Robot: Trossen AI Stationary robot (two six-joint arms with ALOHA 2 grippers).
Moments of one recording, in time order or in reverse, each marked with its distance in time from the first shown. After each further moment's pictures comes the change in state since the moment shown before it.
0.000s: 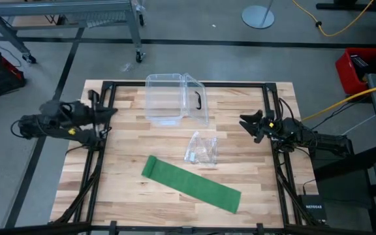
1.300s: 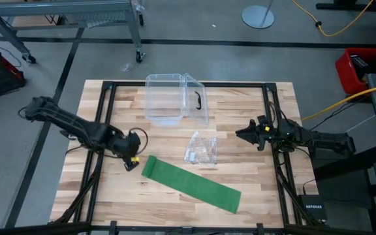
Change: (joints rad) left arm -0.253 0.947 0.177 -0.598 0.265 -1.169; right arm 0.051 0.067 0.001 -0.056 -0.264 0.158
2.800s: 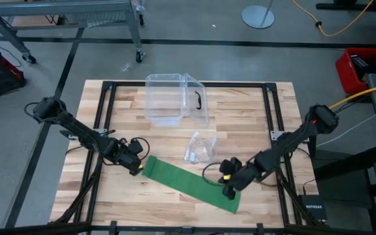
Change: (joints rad) left arm -0.113 0.142 -0.226 0.288 -0.225 -0.130; right arm 0.698 1.451 0.844 -0.341 0.310 0.375
